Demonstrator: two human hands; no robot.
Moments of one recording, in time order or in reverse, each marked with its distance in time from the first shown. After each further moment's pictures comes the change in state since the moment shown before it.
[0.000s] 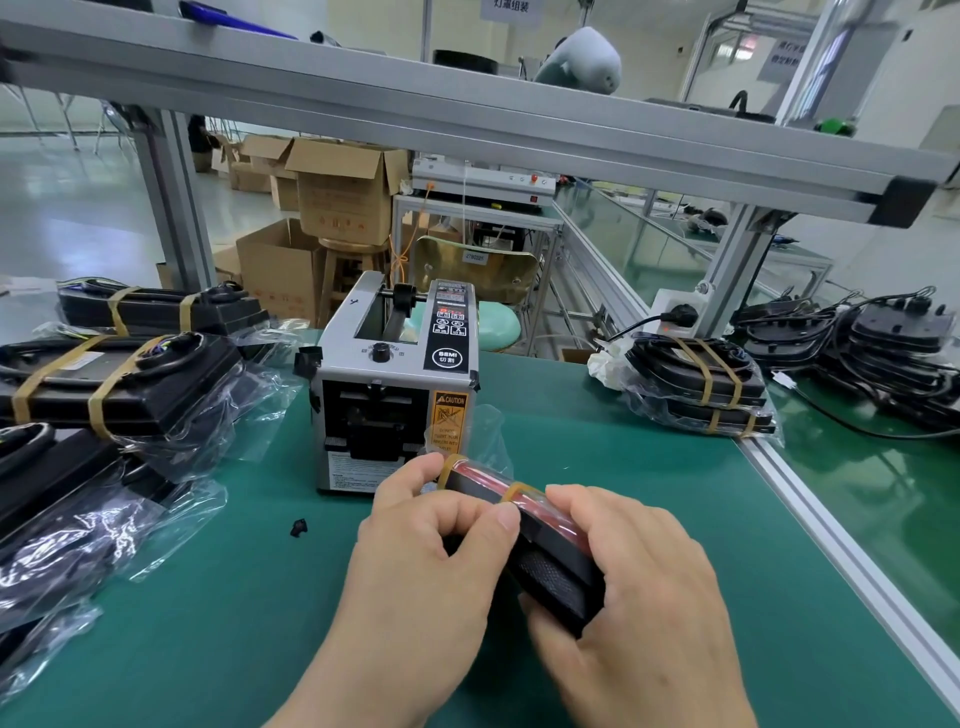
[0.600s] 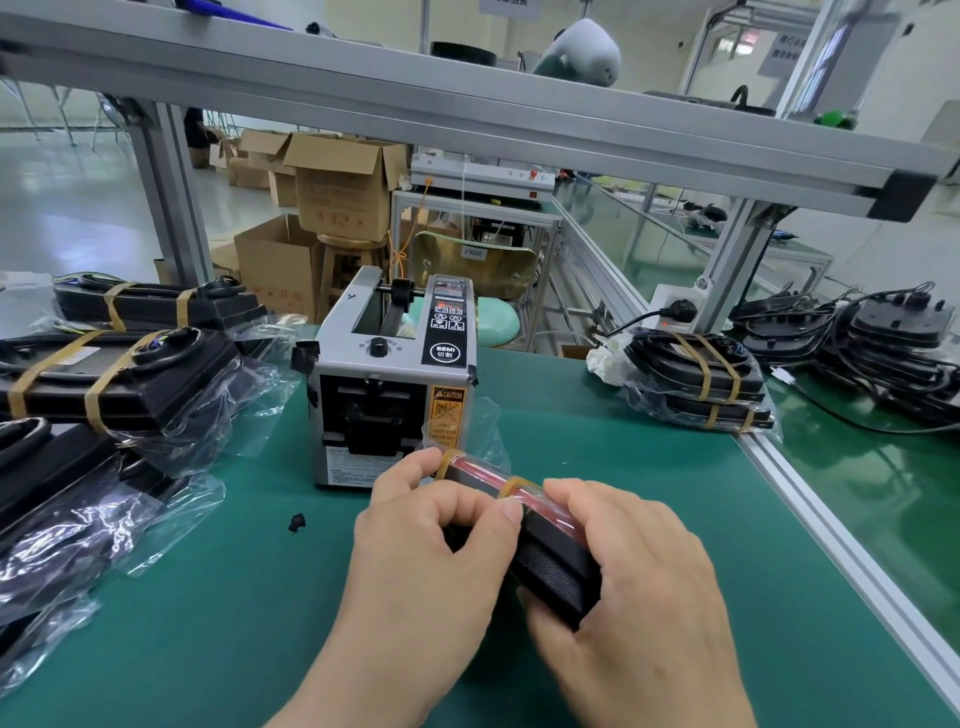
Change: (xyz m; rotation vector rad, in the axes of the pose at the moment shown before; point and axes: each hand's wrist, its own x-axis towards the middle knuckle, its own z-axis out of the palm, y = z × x) left_hand 0.001 0.001 0.005 0.017 0.068 -0.001; right_hand 0.000 -0.001 -0.001 -0.011 -0.005 0.001
